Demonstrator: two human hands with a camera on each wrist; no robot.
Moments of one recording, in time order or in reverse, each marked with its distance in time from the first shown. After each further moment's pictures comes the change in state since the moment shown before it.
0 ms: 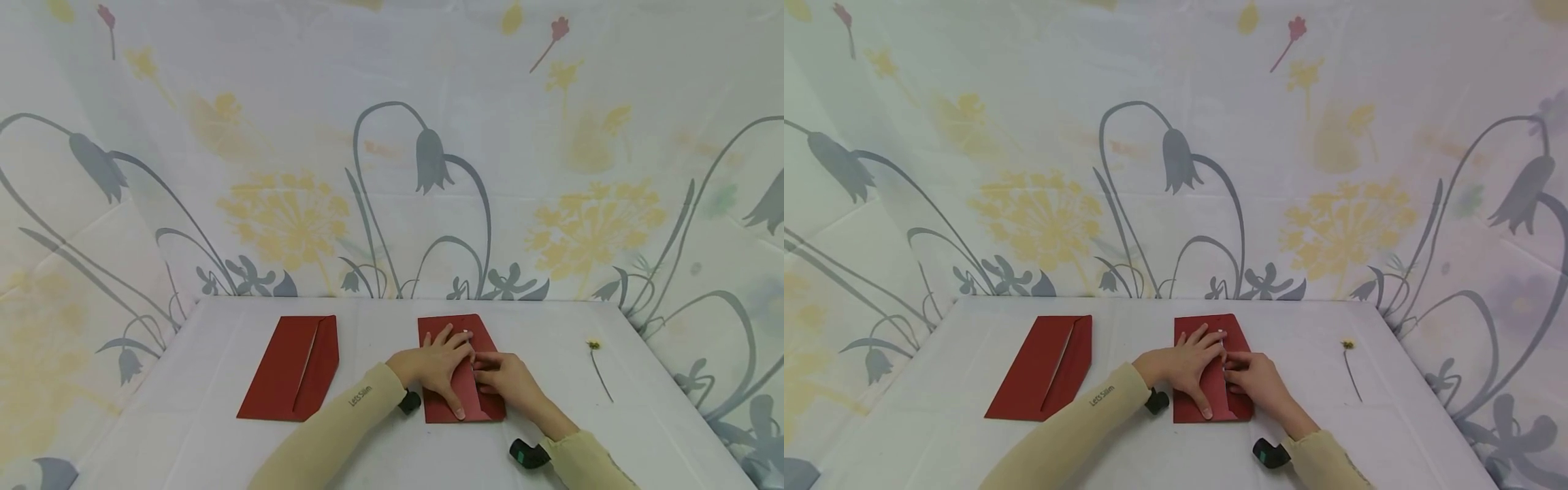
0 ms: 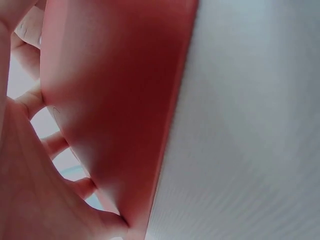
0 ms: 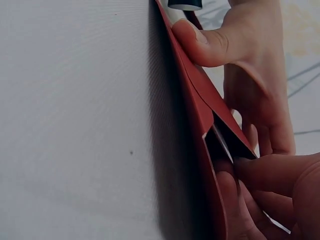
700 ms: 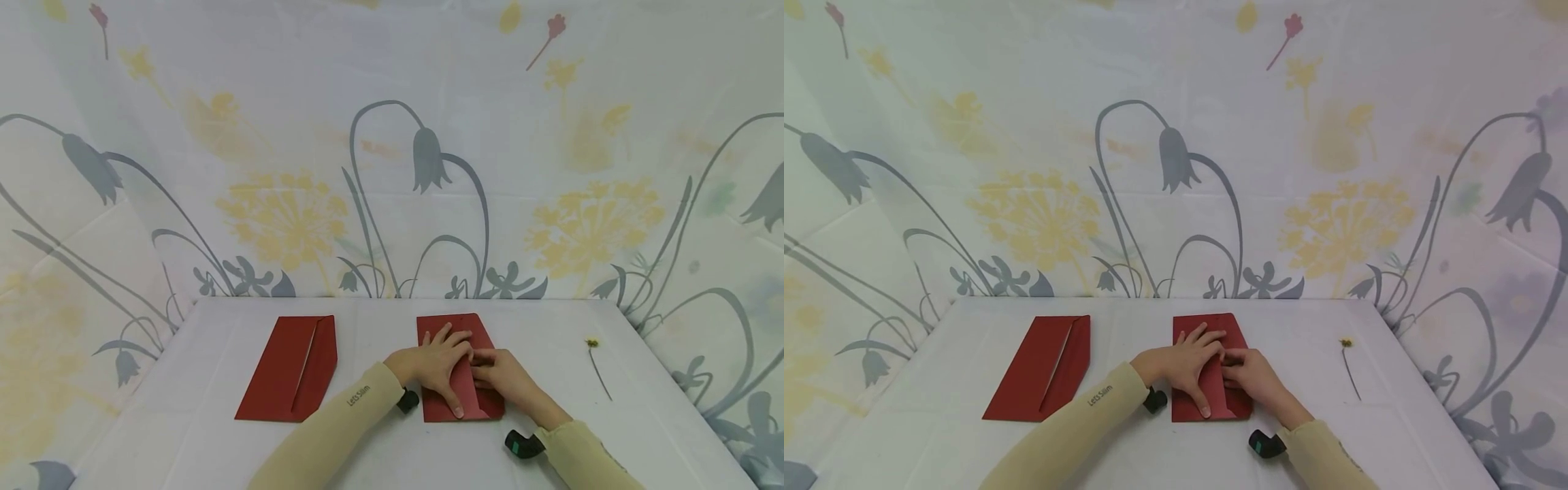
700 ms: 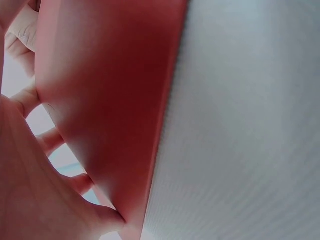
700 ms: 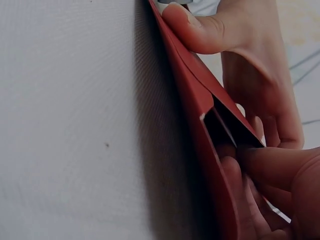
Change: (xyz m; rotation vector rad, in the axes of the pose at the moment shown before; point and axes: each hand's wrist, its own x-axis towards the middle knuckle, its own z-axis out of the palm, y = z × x) left_hand 0.001 -0.002 0.000 -0.024 0.004 0.030; right_hand 0.011 0.007 -0.003 0.084 -0.151 -0.040
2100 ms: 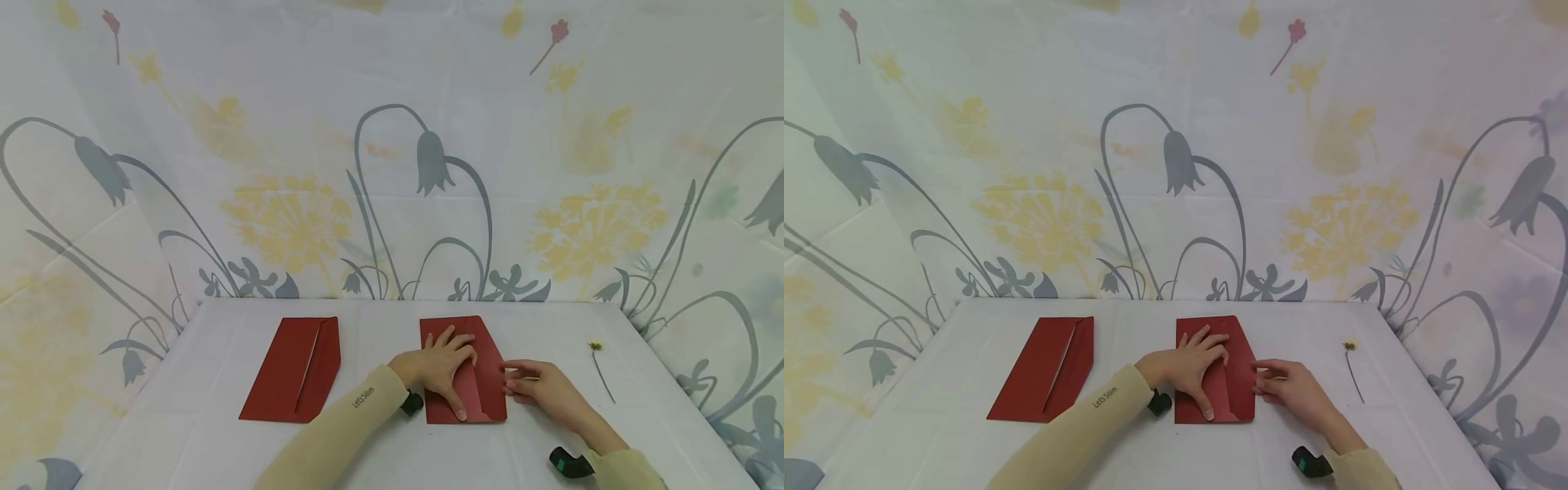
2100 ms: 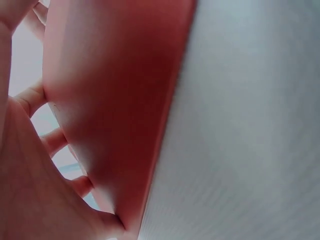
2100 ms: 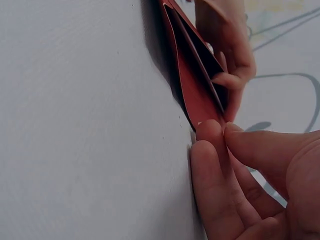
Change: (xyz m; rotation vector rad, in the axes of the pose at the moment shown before) left_hand 0.003 -0.002 0.006 0.010 0.012 -0.013; right_hand -0.040 0.011 -0.049 -0.021 0.023 0.073
